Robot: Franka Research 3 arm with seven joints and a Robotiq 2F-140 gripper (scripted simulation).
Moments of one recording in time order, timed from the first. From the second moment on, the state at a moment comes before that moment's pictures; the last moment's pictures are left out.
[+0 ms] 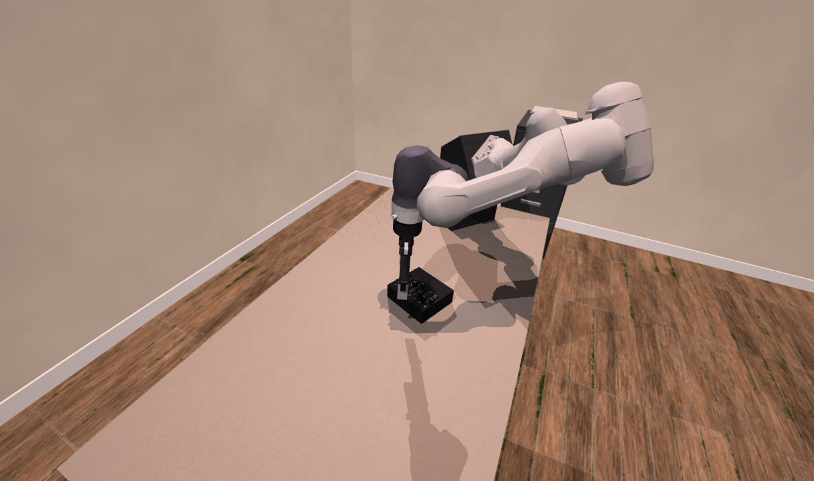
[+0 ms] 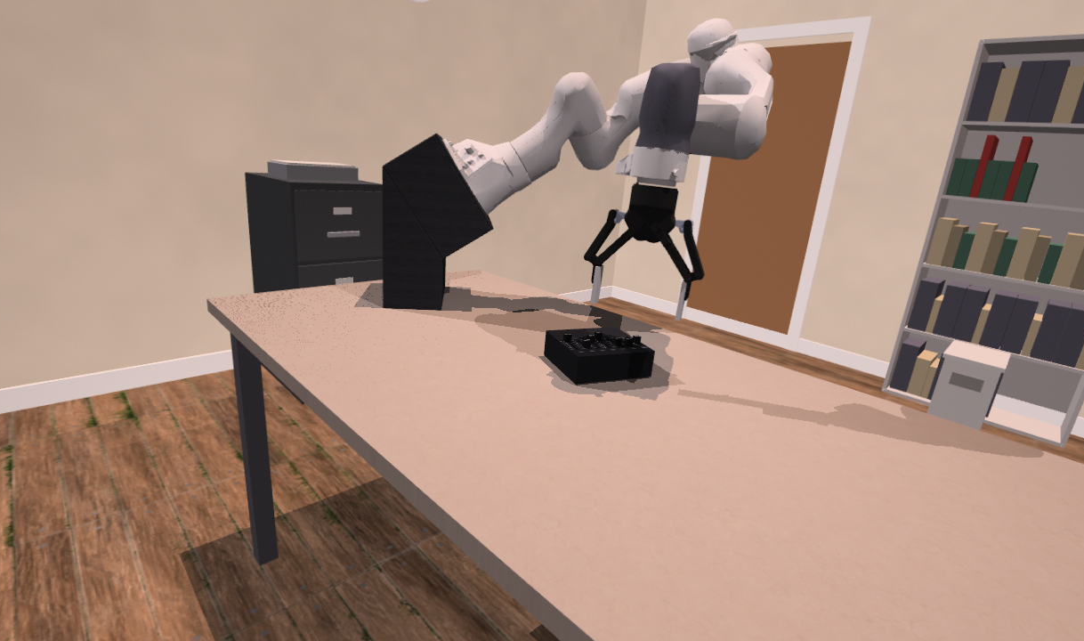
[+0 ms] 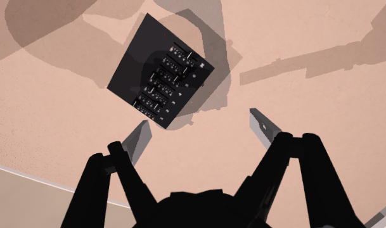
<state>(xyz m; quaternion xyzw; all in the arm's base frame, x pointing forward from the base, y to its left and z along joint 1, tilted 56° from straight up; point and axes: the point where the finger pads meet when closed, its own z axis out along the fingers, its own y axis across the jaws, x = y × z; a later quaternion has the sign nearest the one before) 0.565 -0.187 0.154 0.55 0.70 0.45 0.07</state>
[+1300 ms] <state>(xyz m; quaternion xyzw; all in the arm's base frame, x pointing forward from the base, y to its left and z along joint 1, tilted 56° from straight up) 0.586 -0.194 0.152 0.22 0.85 0.41 0.26</state>
